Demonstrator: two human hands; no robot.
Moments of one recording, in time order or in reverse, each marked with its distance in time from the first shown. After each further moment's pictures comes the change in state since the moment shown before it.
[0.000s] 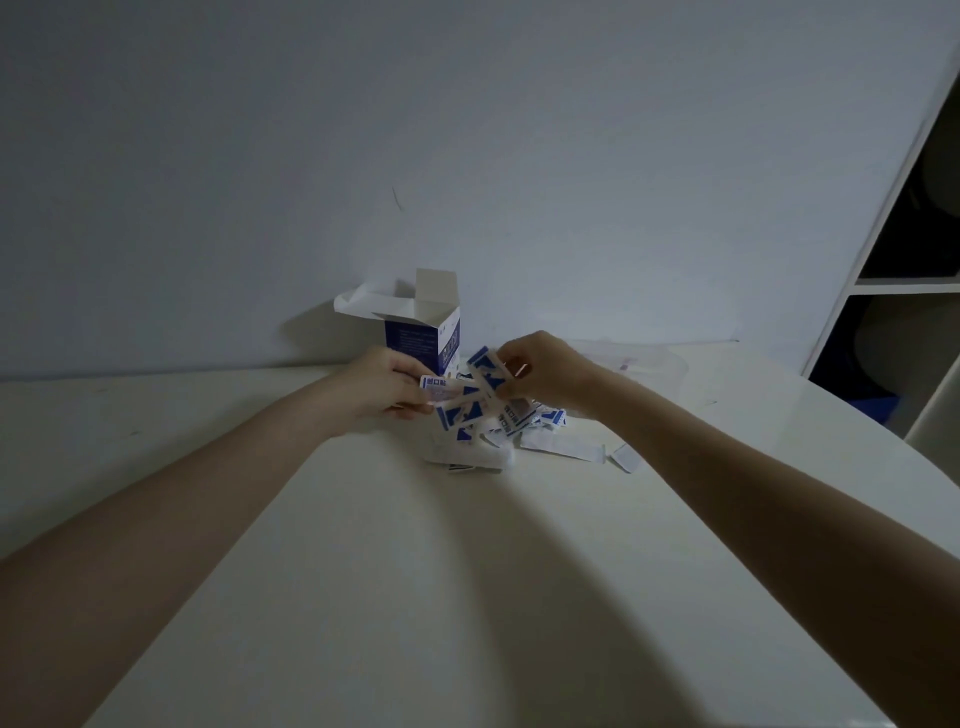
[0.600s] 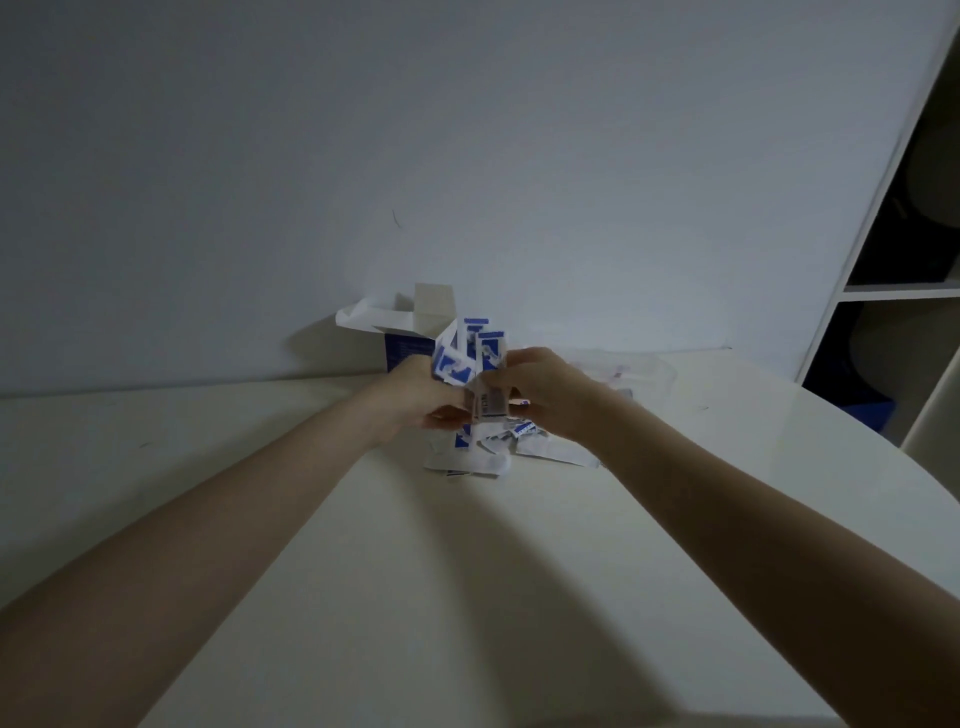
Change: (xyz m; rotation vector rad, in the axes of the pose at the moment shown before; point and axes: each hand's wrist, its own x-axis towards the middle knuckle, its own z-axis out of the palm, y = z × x) left_hand -0.004 0.025 0.036 -0.142 -0.007 -0.022; right_hand -0.013 -0.016 0.006 0.940 -0.008 0.294
